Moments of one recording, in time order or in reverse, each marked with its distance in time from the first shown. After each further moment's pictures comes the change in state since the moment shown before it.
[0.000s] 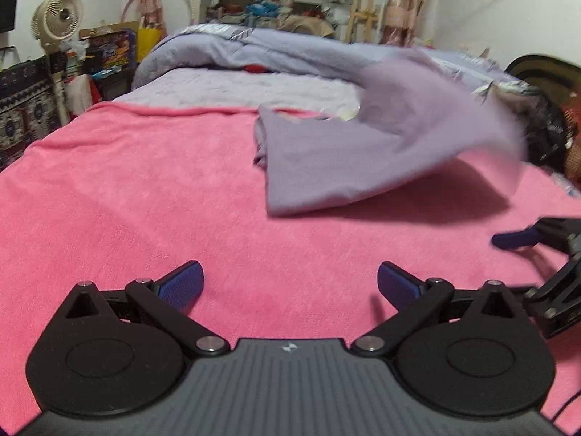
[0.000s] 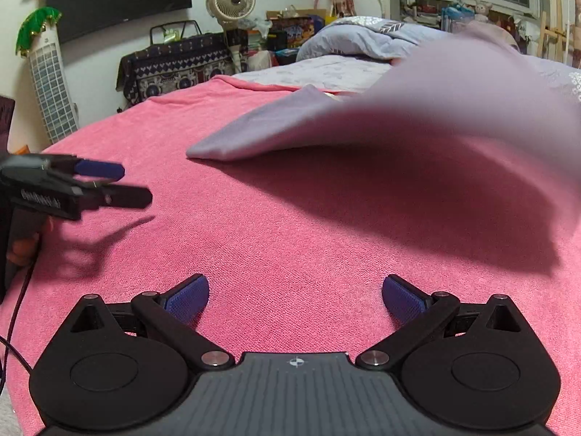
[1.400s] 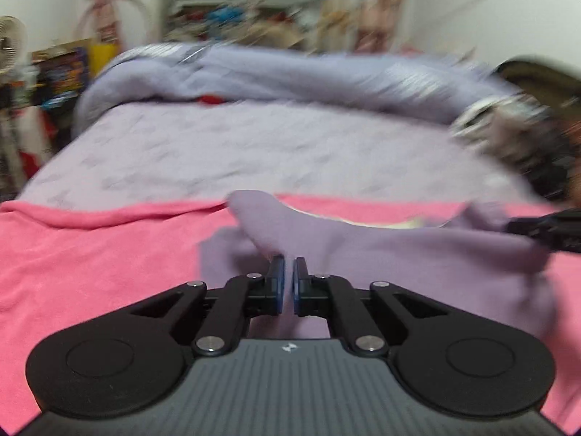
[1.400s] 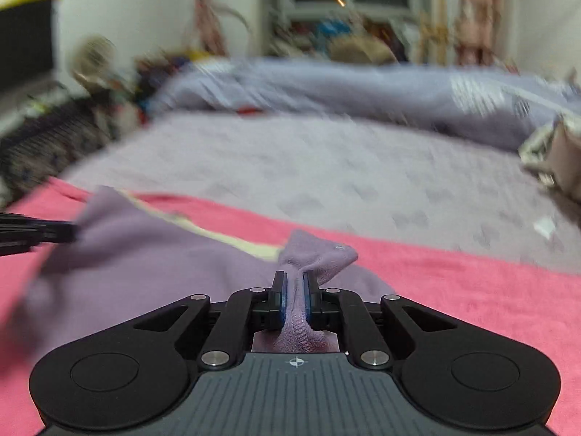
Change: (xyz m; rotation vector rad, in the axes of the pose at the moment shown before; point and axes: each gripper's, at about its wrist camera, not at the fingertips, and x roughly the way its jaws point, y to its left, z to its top) left arm 0.116 -0.017 0.136 0.044 -0.006 -0.170; right arm -0.019 -0.124 0.103 0.197 -0.154 -0.298
